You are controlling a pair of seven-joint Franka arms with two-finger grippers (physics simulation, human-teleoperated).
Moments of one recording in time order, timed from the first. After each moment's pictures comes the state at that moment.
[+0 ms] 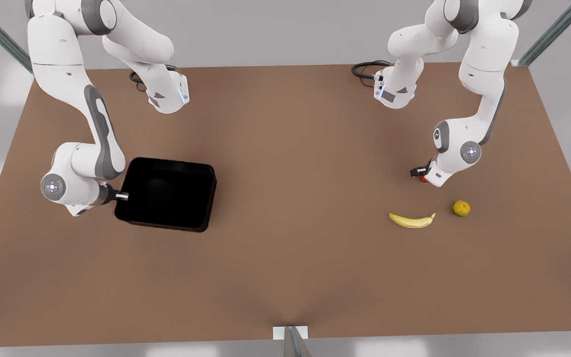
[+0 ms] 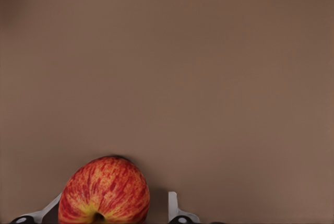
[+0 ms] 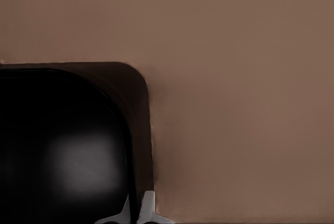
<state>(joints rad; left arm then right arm) 0.22 0.27 -0.08 -2.53 0.04 2.59 -0.04 -0.24 0.29 0.13 -2.04 -0.01 2.06 0.08</state>
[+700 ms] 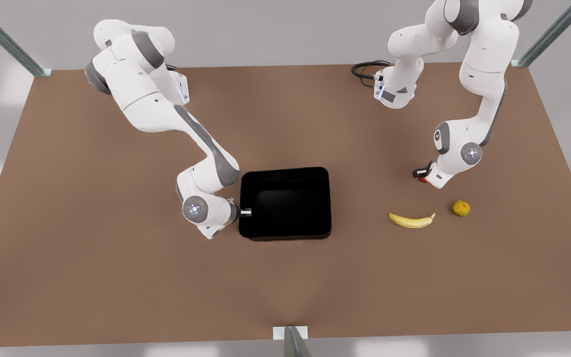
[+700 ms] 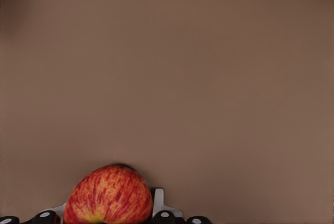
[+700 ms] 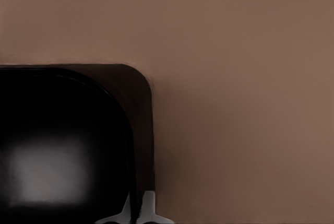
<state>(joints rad) 0.22 0.29 -0.08 -2.51 0.04 2.60 -0.04 0.23 0.74 0.32 -1.45 0.11 2.05 0.43</state>
